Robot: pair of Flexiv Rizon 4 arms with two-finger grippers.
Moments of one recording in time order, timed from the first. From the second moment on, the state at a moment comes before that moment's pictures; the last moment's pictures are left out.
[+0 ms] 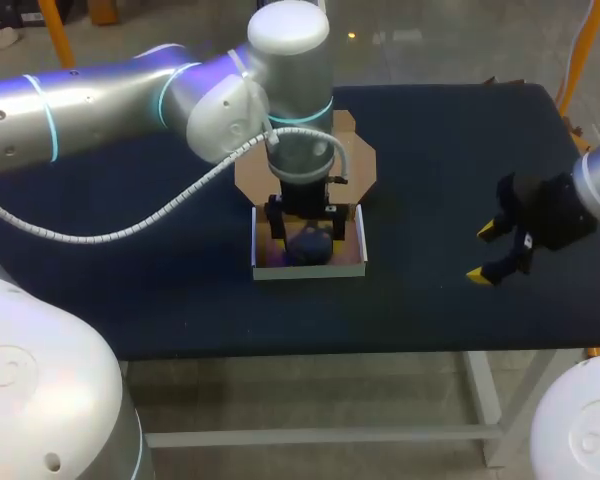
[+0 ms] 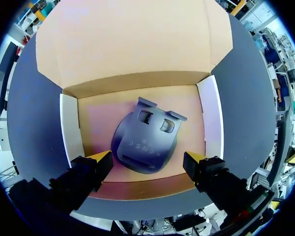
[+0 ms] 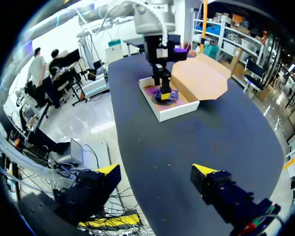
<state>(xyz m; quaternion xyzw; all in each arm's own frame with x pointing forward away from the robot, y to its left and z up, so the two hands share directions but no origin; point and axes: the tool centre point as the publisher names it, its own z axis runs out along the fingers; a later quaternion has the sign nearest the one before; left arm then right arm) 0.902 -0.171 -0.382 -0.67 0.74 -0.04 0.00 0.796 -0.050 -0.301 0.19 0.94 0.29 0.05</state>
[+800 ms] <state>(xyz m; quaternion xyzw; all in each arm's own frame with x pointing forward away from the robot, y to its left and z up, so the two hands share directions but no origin) 0.871 -0.177 -0.397 -0.70 0.71 -0.02 0.01 0.796 -0.050 -0.301 0.19 0.94 0.29 0.05</state>
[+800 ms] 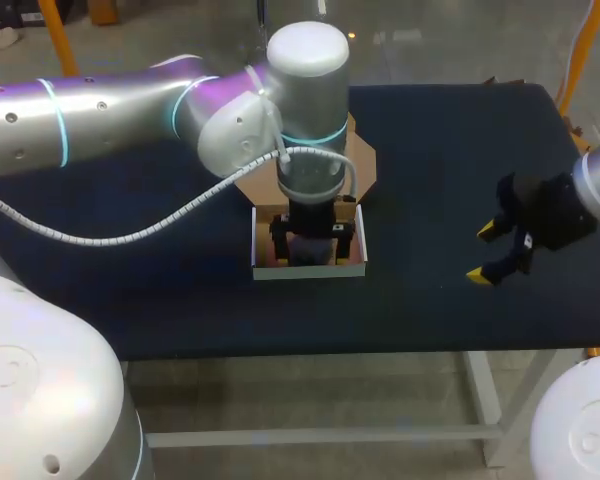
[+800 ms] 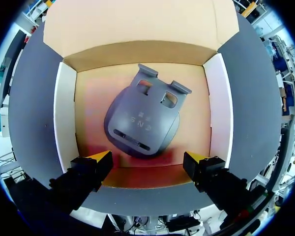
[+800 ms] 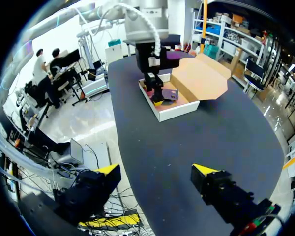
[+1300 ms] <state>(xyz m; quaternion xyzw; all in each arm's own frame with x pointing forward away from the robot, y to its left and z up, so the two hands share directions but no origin) 0.847 -0.182 -0.402 -0.71 0.71 0.00 0.01 0.796 -0.050 -0.301 0.19 0.94 0.29 0.05</state>
